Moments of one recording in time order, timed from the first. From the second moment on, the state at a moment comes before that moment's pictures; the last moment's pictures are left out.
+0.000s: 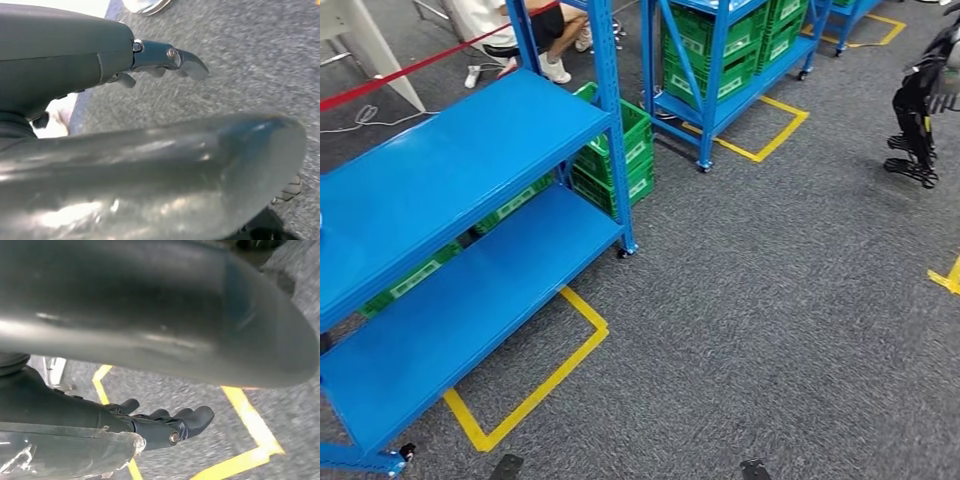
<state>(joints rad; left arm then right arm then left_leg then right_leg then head) -0.10 -0.17 1.05 -0.21 -1.18 0.13 0.01 -0.06 0.12 -0.13 -0.19 0.44 -0.23 0.15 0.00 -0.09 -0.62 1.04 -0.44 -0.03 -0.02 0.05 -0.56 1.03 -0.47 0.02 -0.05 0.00</state>
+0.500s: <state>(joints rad) -0.10 -0.17 1.05 -0.21 -1.18 0.13 0.01 -0.06 0.12 -0.13 -0.19 0.44 -0.23 0.14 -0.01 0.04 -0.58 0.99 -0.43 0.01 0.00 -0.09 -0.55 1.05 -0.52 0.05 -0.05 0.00</state>
